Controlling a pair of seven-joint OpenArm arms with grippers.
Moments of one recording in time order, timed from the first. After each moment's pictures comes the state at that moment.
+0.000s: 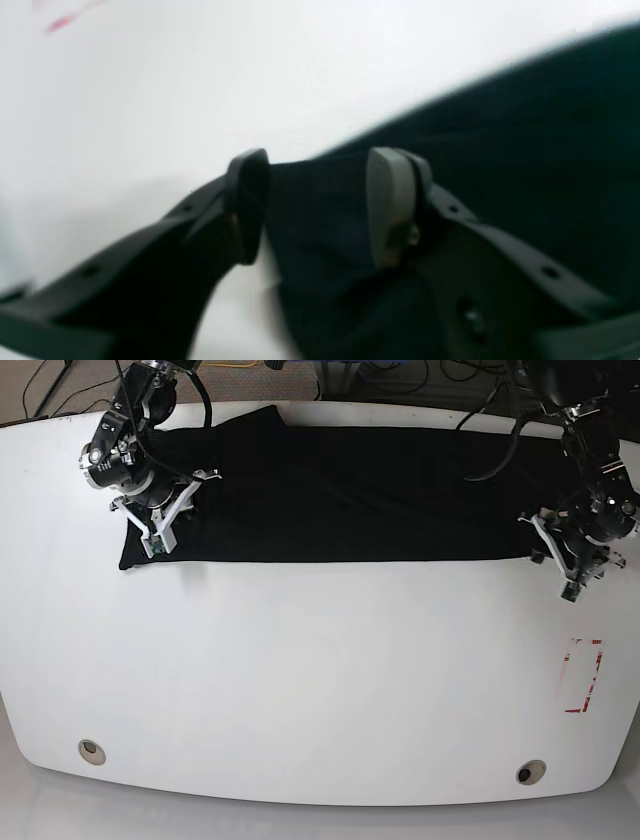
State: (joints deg) left arm 2.2 -16.2 -29.7 100.0 -11.4 -42.2 63.4; right arm -11.9 -0.9 29.3 106.0 18.4 40.5 -71.2
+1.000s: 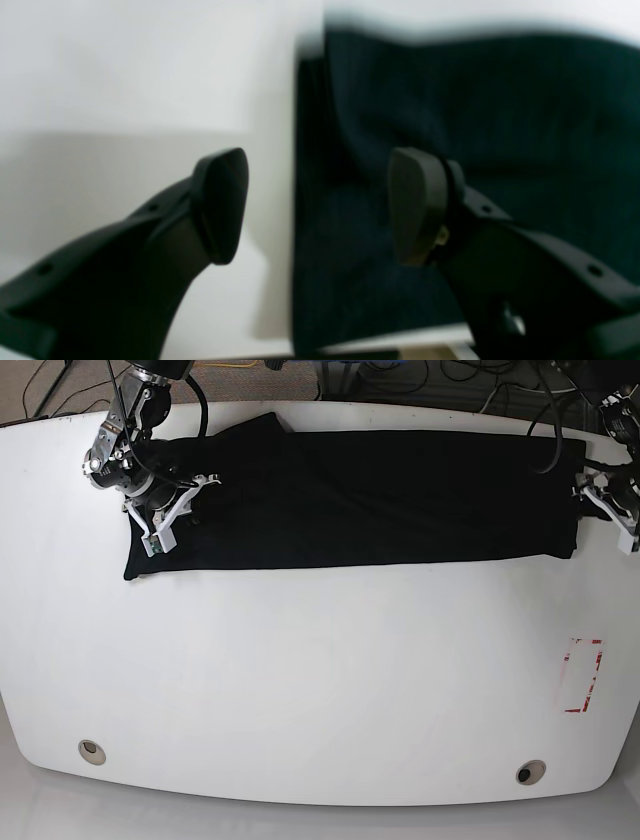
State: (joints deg) left arm 9.0 -21.3 -46.1 85.2 -36.3 -41.8 73.4; right arm -11.4 2.7 29.1 93.4 21.4 41.0 -59.9
